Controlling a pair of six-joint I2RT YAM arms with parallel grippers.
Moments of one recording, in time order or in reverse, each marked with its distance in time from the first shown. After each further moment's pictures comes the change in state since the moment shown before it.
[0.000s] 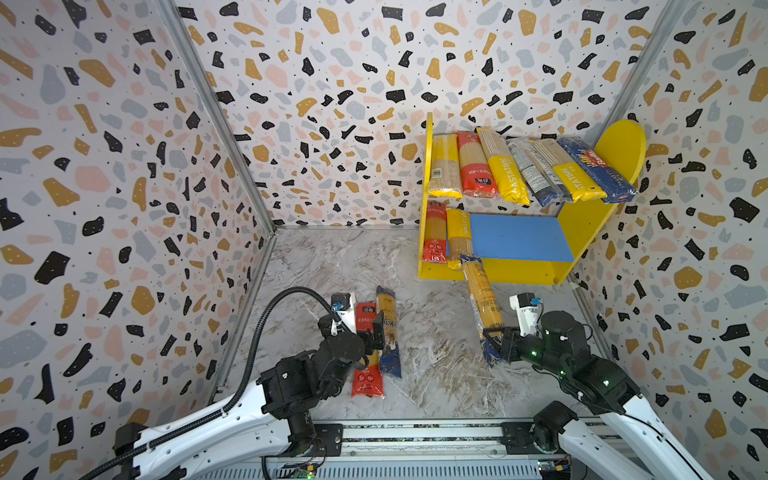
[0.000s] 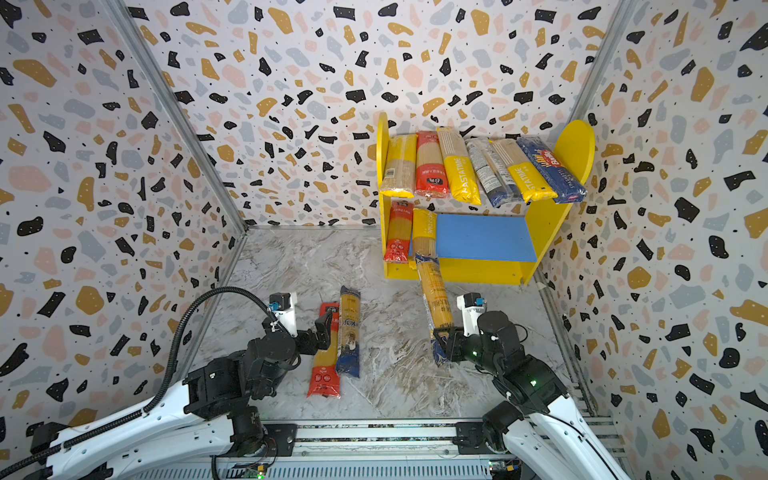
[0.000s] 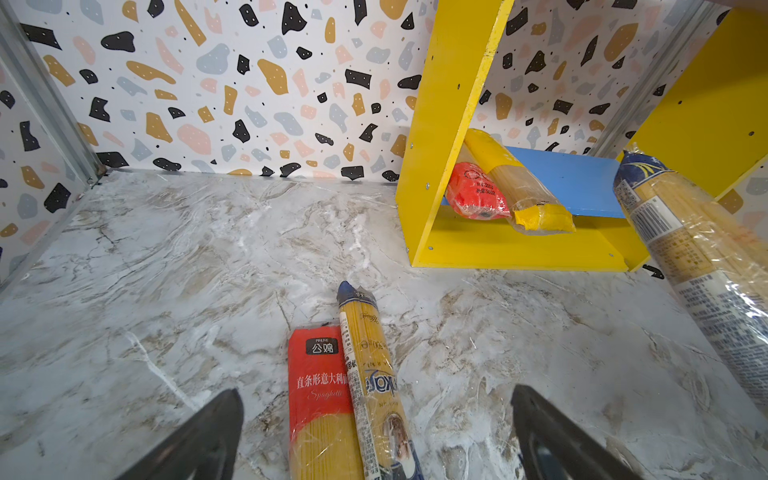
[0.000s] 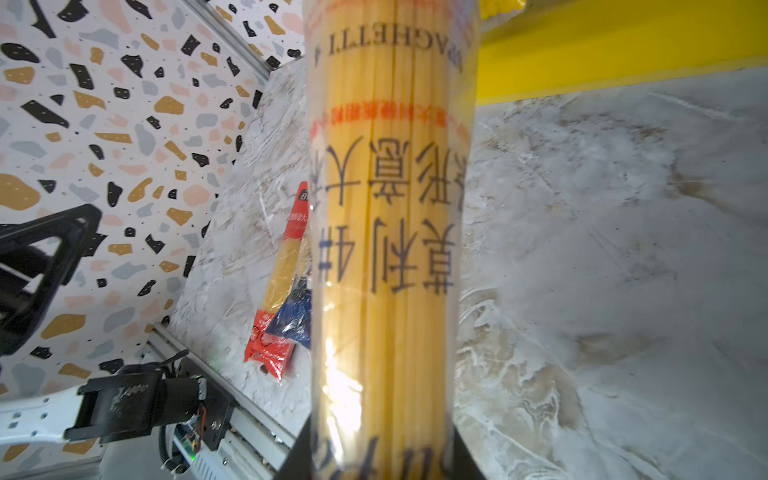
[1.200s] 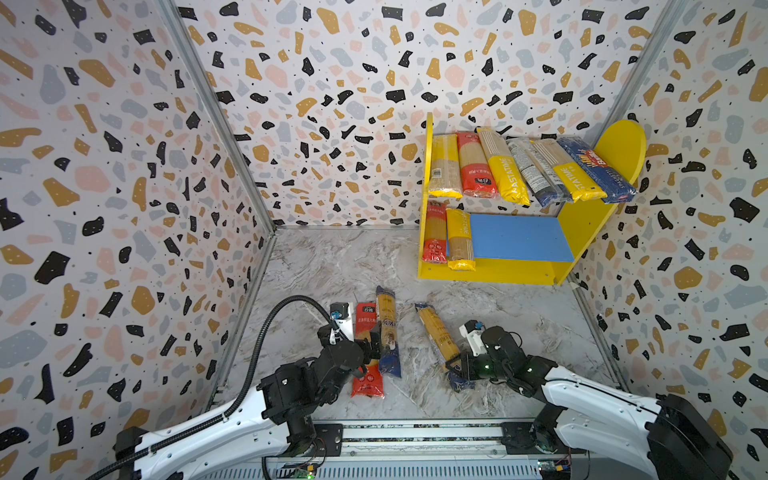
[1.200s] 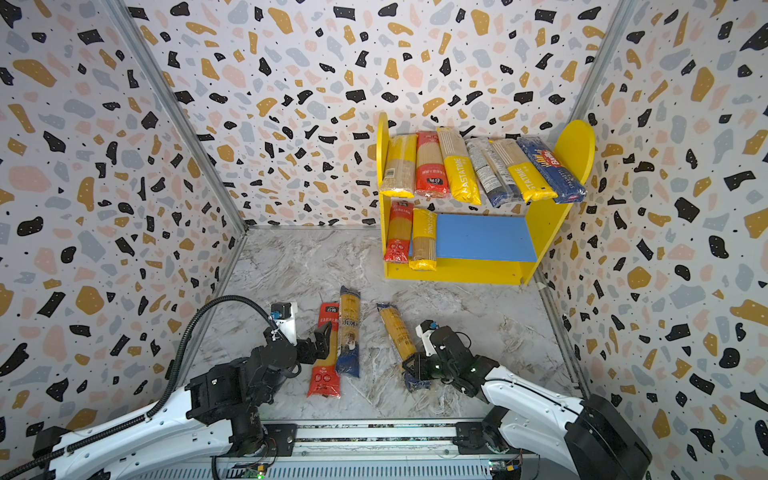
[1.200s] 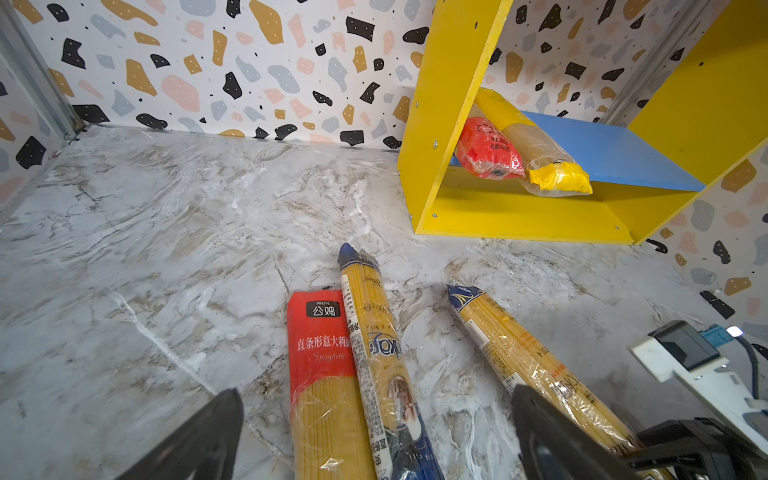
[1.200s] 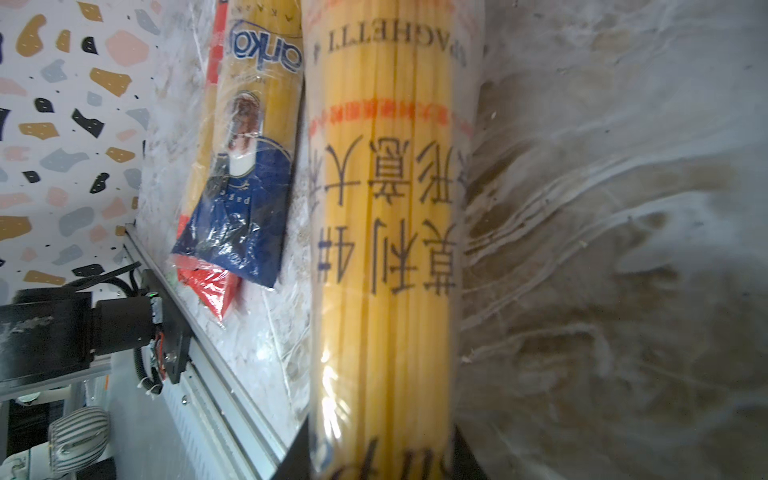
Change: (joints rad) left arm 0.000 -0.046 -0.083 -0.031 0.041 -0.071; right arm 0.217 0.347 -0.397 0.574 -0.151 0.152
